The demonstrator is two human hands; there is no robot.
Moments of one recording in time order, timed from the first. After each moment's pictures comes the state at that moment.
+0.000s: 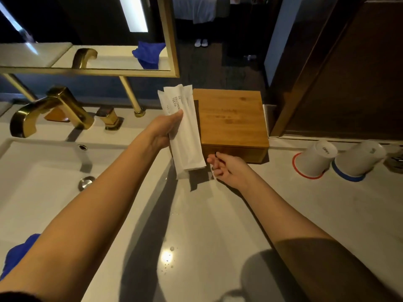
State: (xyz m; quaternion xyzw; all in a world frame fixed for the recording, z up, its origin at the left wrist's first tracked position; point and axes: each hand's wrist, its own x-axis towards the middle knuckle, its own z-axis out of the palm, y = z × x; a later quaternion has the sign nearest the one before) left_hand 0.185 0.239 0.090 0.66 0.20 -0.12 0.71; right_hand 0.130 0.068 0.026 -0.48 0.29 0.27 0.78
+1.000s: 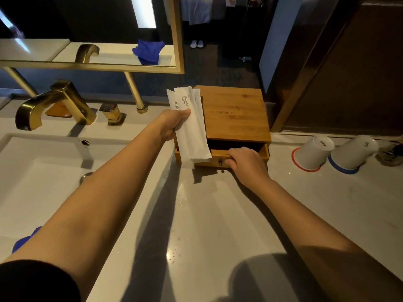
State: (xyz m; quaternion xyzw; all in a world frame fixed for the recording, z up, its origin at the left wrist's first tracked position) left_hand 0.199 0.248 0.080 0.71 0.16 -0.16 0.67; right_hand 0.091 0.047 0.041 -0.98 -0.09 0.00 0.18
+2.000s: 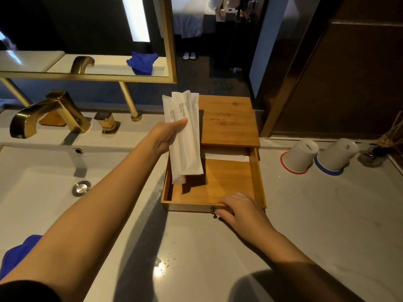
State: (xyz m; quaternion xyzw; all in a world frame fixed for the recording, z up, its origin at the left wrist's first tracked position) left_hand 0.171 0.245 0.080 0.66 0.14 -0.13 0.73; right_hand -0.008 0.041 0.025 -0.95 -0.12 0.06 0.27
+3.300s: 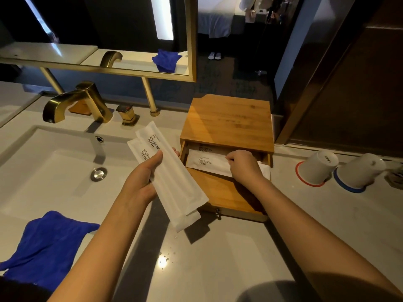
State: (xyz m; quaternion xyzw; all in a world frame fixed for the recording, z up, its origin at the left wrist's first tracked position) left_hand 0.042 0.278 0.068 0.36 0.24 -0.07 0.90; right_hand 0.114 0.056 0.036 -0.97 -0.04 0.05 0.23
